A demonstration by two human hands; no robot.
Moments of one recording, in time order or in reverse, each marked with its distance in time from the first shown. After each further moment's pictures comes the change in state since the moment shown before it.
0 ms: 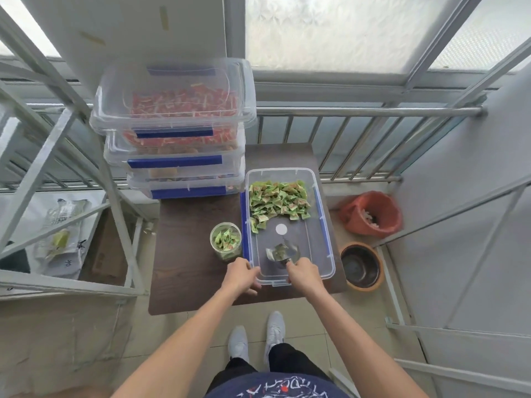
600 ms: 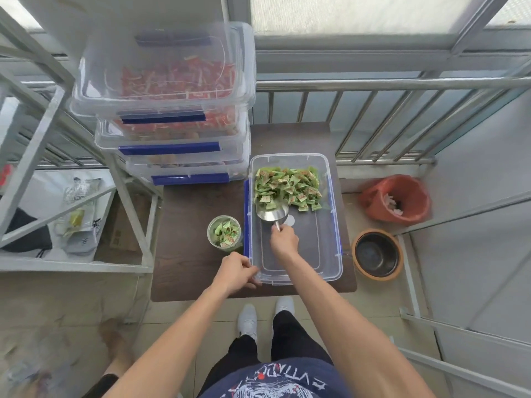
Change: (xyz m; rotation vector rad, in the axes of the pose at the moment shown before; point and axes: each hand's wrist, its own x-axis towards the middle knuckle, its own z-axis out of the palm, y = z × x) left_hand 0.011 -0.004 -0.006 0.048 -0.025 0.031; right_hand 0.079 -0.063 0.033 0.339 -0.052 0.046
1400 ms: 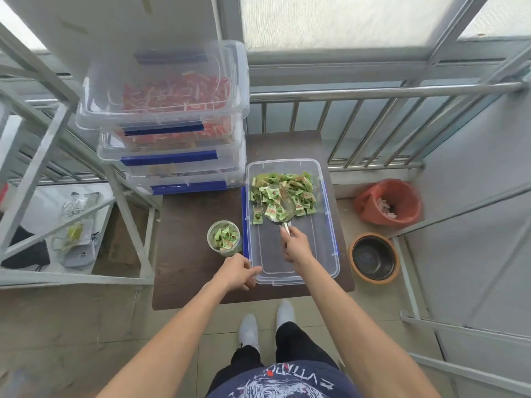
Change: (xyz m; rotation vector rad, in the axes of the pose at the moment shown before) left_hand 0.008 0.005 -0.006 0.174 -0.119 -0.010; right_hand -0.013 0.021 -0.039 0.378 -0.152 -0.093
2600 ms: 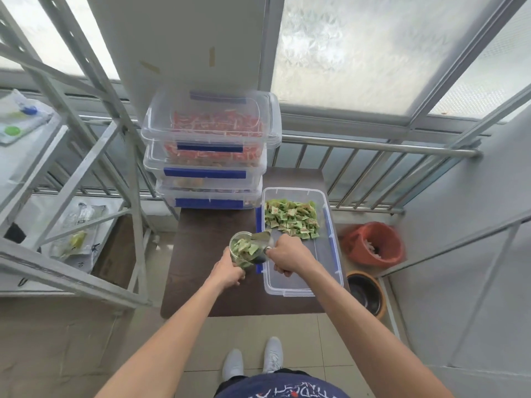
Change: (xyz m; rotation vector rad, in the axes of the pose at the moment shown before) left_hand -0.022 -0.041 -0.054 -0.307 0.214 0.048; right_hand -0.147 -0.100 0.068 -1.008 -0.099 -0.169
